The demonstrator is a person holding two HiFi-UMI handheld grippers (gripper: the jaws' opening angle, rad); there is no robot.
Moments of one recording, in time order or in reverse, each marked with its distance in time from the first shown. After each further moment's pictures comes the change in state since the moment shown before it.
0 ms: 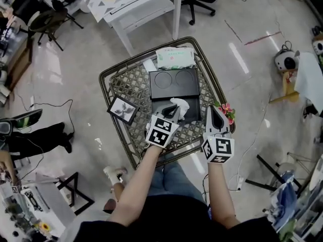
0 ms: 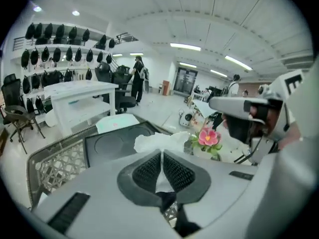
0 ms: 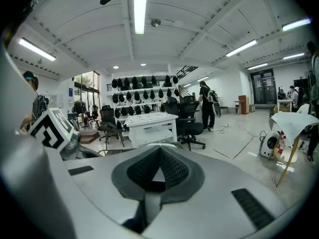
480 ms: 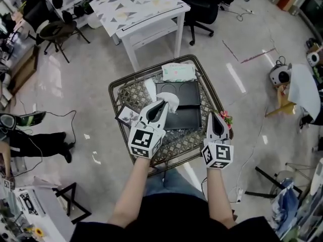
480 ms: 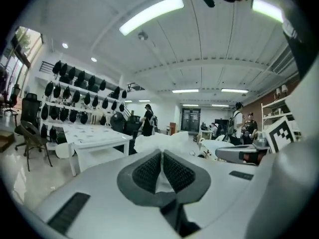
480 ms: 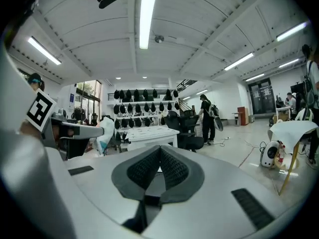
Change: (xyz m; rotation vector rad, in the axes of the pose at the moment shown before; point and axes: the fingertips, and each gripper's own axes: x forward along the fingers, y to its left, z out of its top) left arm -0.160 0.028 0.103 0.044 -0.537 0.139; right arm -0.045 0.036 0.050 -0.019 -0.154 -0.013
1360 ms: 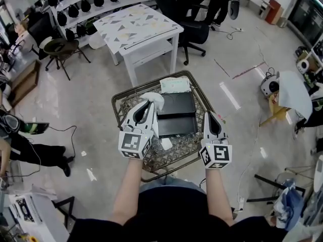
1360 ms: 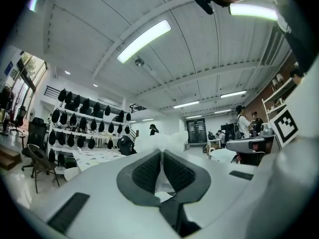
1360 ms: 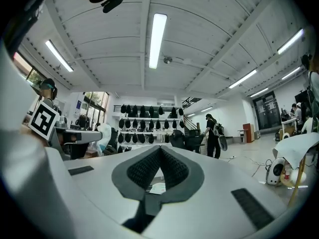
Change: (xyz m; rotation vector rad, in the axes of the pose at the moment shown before) left arm -0.083 0.013 0.076 0.123 -0.212 0.092; right arm -0.058 0.043 0.081 -0.061 -0.202 0.042
